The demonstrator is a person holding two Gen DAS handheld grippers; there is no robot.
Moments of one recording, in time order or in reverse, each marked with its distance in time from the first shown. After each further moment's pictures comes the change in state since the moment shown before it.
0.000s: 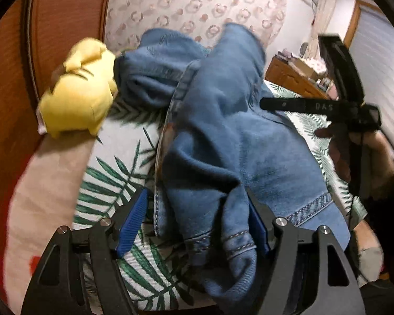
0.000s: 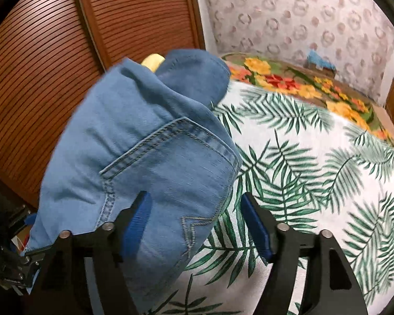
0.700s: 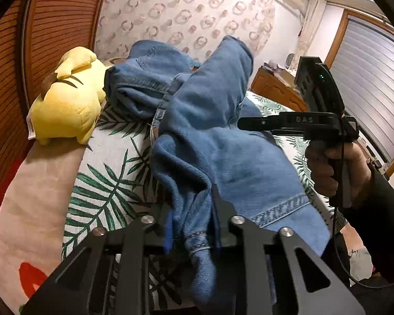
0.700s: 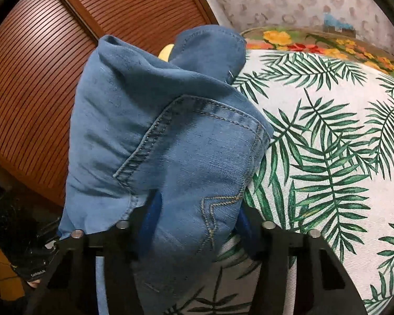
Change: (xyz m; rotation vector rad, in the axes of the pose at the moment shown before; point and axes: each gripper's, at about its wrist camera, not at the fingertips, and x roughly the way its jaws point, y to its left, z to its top) left arm -0.019 -0.007 -0.002 0.023 -0.079 -0.076; right arm 0.029 -0.035 -0.014 0.112 0.023 0.257
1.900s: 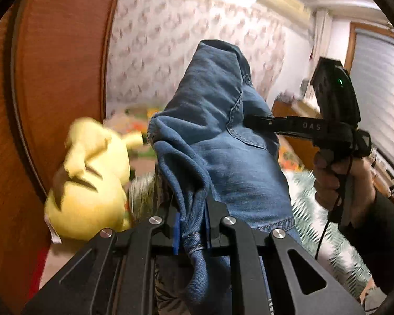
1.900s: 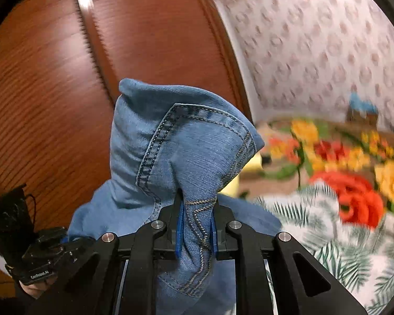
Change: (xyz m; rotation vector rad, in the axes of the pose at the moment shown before) left arm 0.046 0.064 0.180 0.052 -0.115 0.101; right arm 0.039 -0.028 0.176 -0.141 -0.240 0.002
